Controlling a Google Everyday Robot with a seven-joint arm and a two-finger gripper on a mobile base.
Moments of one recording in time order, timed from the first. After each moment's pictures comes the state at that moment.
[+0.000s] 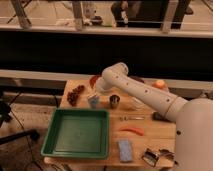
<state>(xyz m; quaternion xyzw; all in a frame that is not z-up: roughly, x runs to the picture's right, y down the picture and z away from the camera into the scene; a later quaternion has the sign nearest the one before) -0.056 0.013 0.861 -0.15 -0.24 -0.13 0.95</state>
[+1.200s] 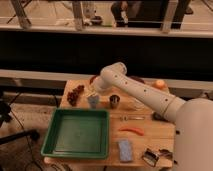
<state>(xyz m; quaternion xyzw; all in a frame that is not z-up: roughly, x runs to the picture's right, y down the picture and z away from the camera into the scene) -0.071 0.013 0.859 -0.15 -0.27 -0.14 0.94</state>
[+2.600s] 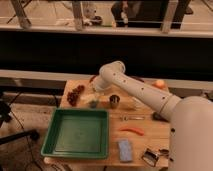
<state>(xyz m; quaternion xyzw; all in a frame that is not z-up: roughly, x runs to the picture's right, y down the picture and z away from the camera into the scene) -0.067 0.014 0.863 -0.16 -0.26 -0.17 0.94</state>
